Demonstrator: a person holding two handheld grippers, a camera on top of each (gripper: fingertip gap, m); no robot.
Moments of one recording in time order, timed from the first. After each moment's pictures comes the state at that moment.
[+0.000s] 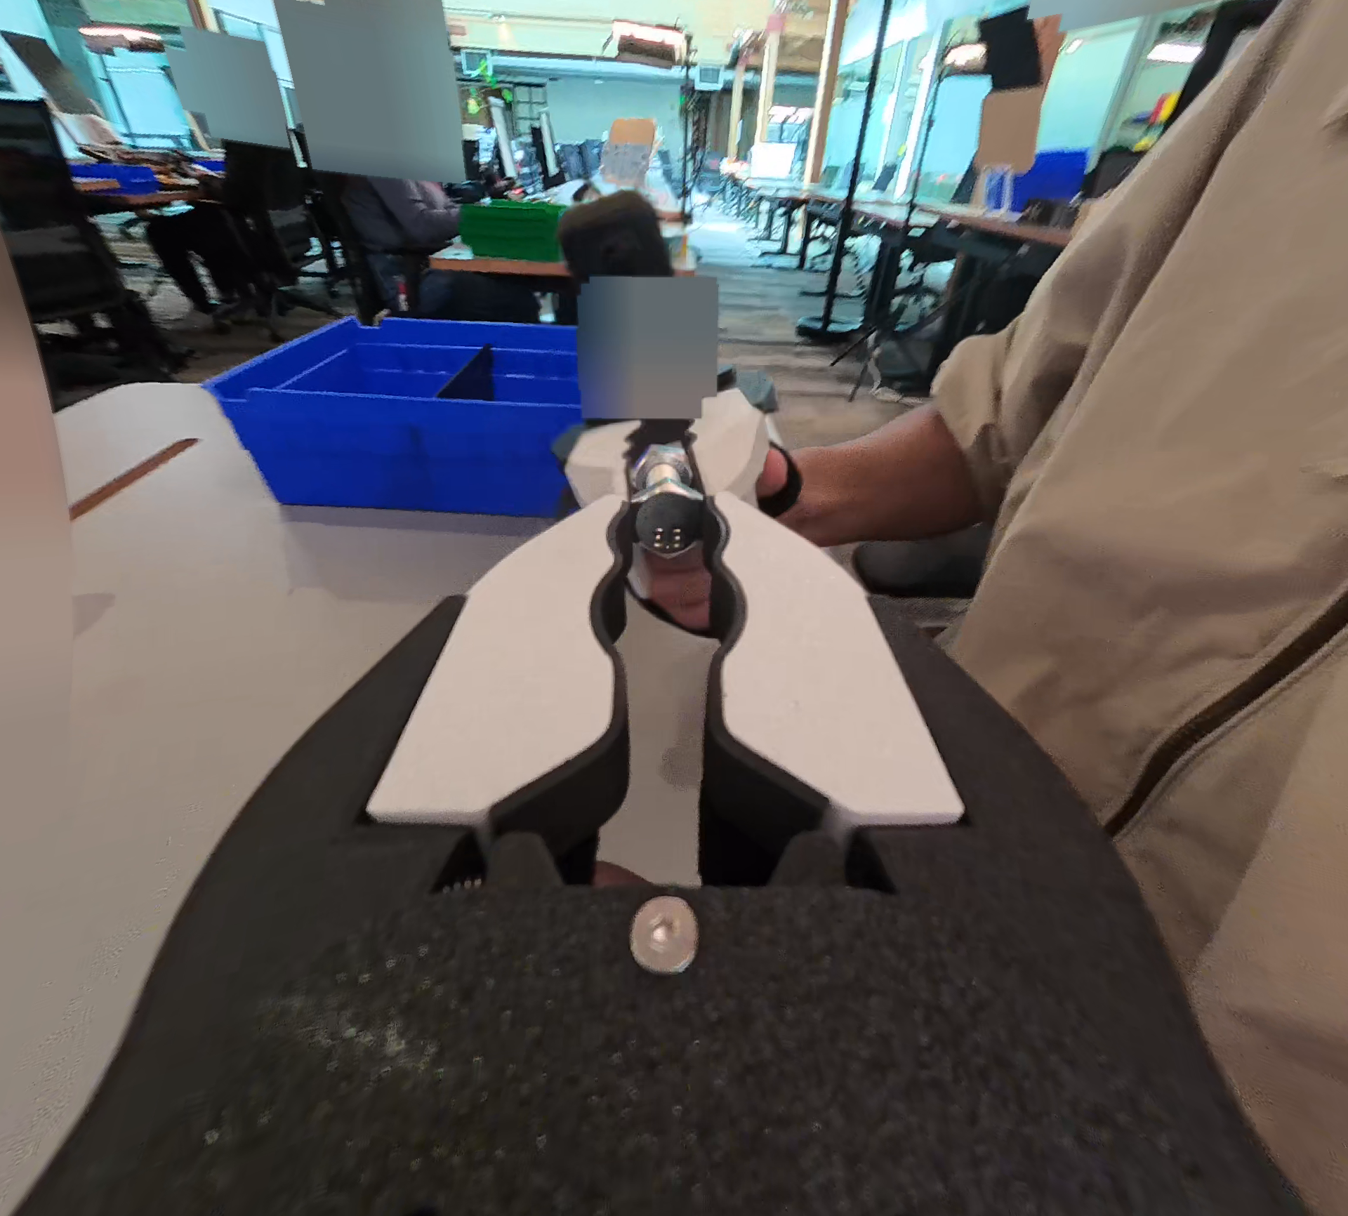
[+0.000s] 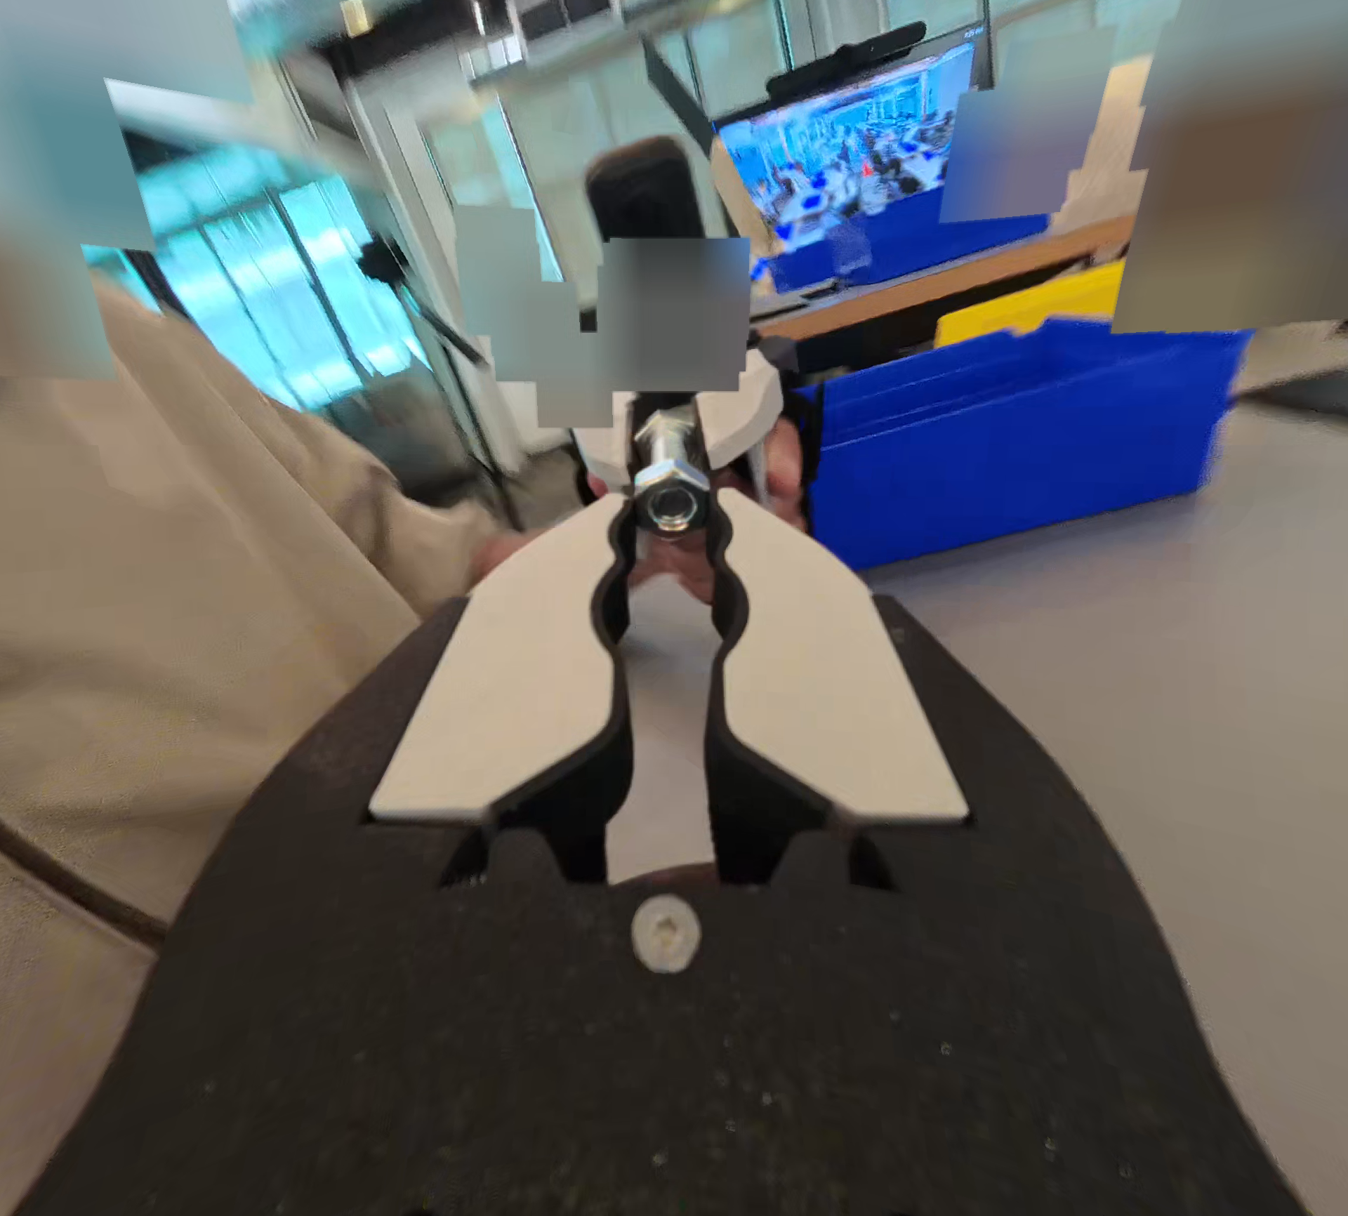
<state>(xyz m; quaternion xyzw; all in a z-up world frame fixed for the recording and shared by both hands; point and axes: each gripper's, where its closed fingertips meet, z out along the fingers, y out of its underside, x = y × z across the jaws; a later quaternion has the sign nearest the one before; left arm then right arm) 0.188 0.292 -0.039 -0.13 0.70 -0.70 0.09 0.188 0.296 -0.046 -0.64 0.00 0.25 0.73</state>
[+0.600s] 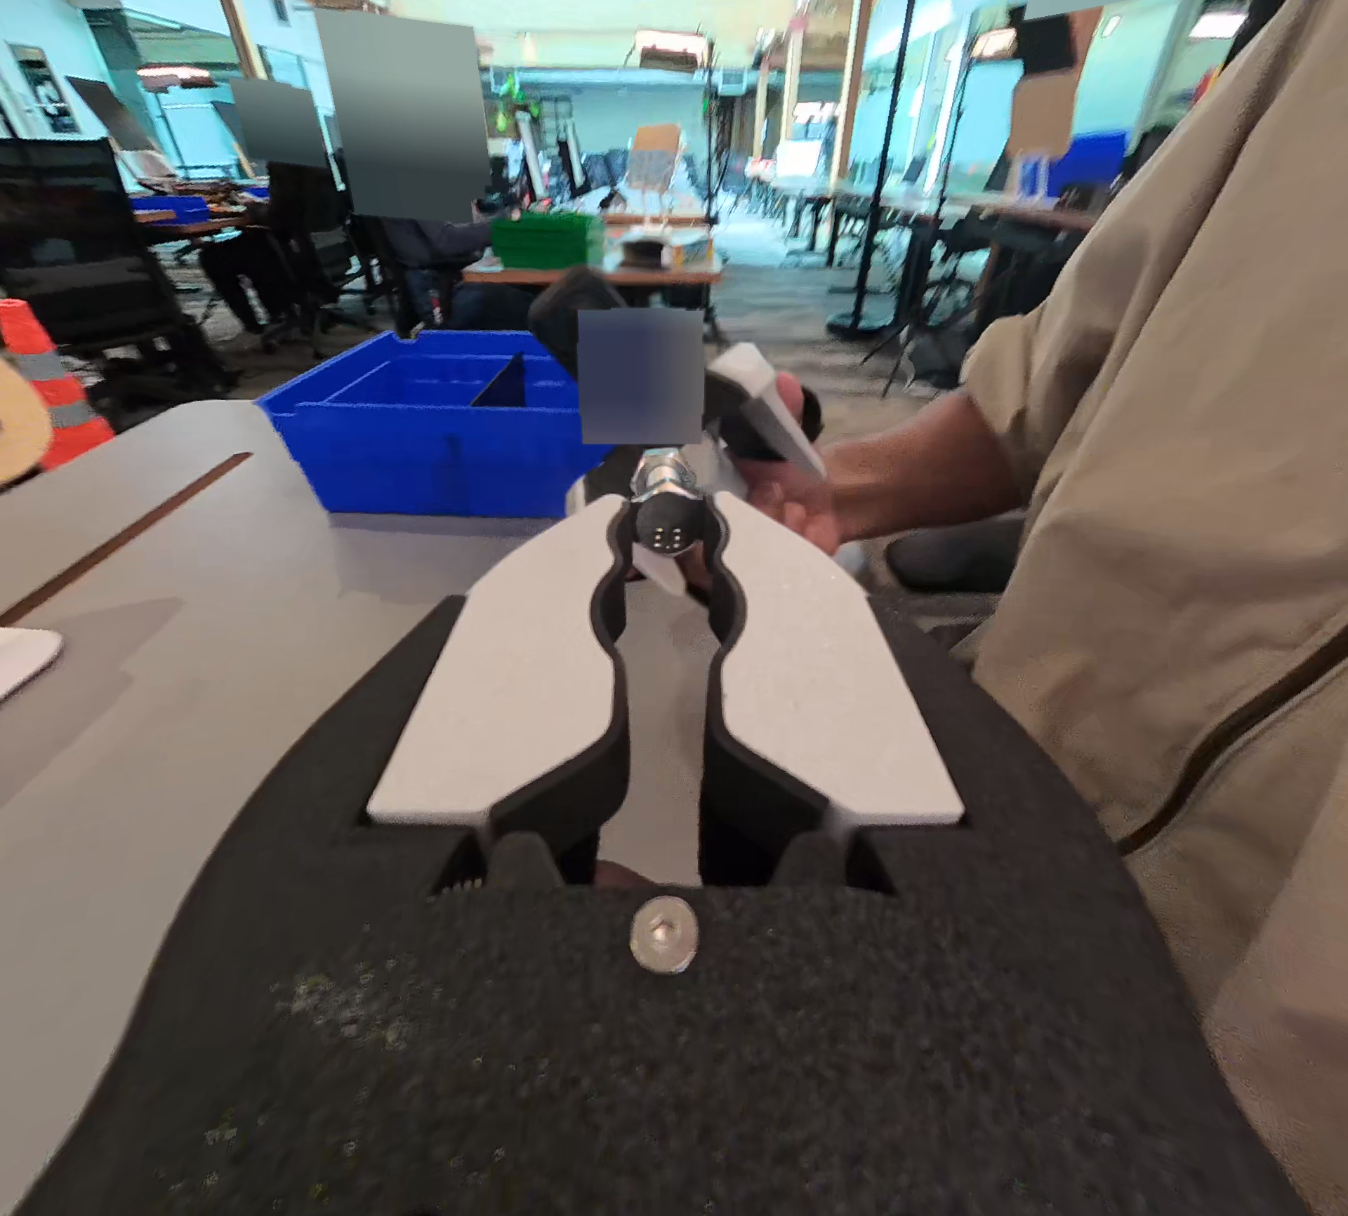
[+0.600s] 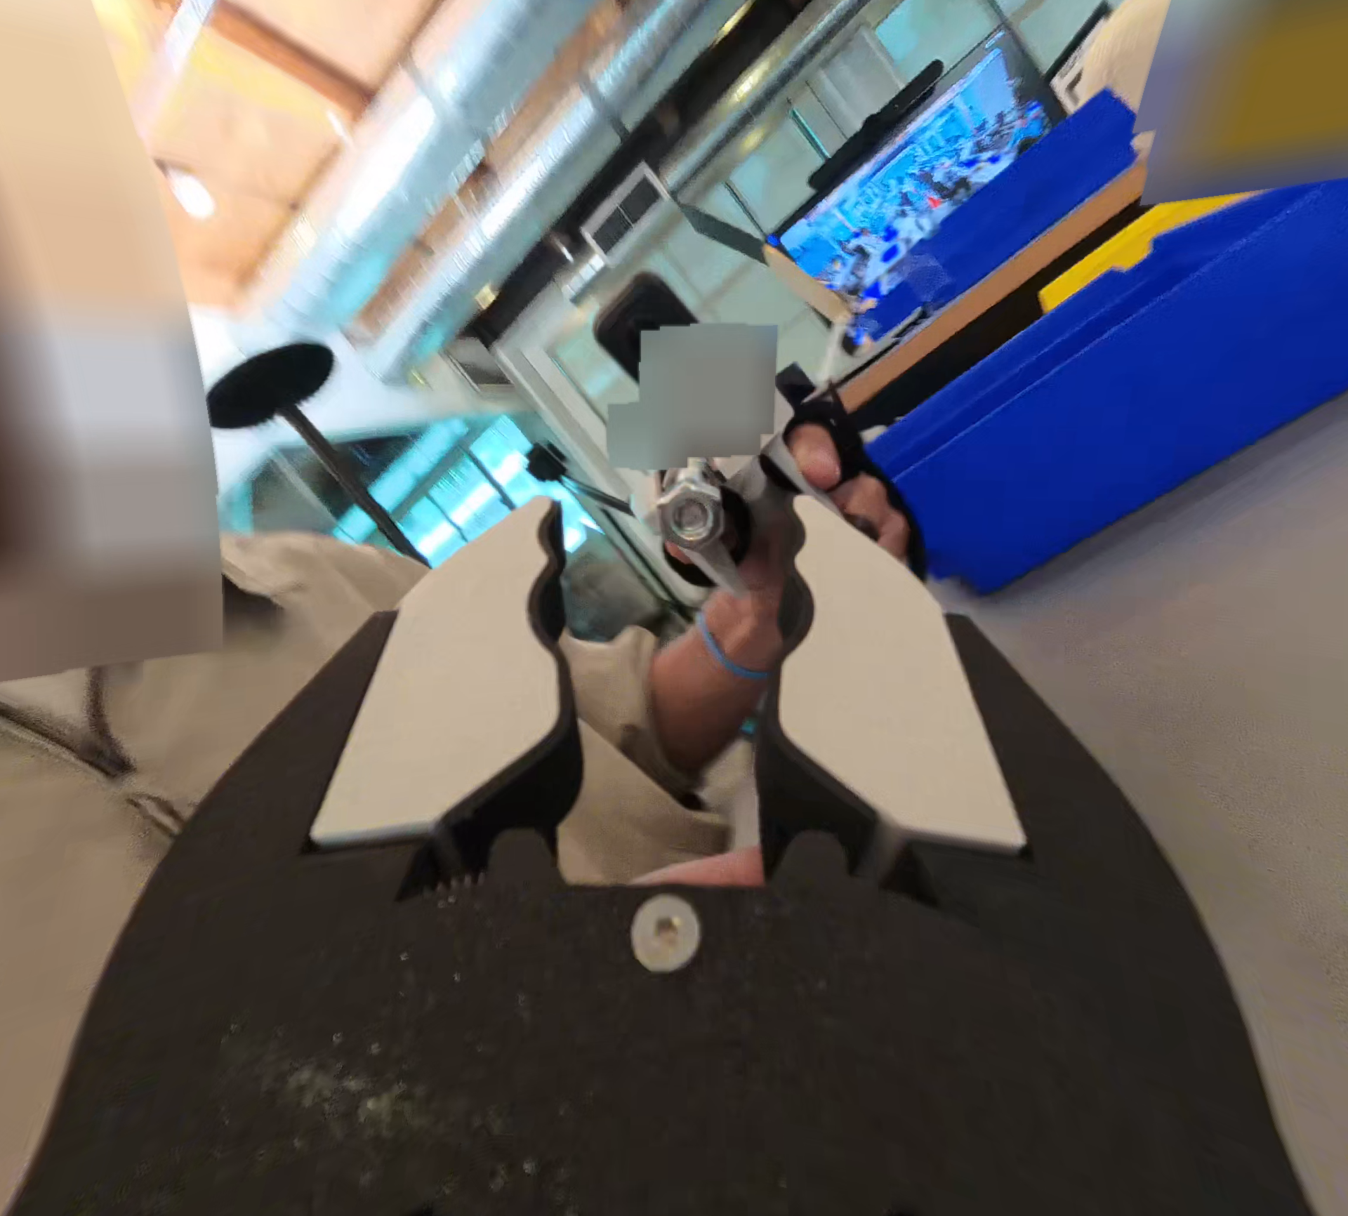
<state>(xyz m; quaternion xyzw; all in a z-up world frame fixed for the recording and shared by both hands) 0.191 0.298 -0.037 -0.12 0.70 -0.69 0.12 0.198 0.284 -0.033 -0.55 0.10 0.40 0.72</state>
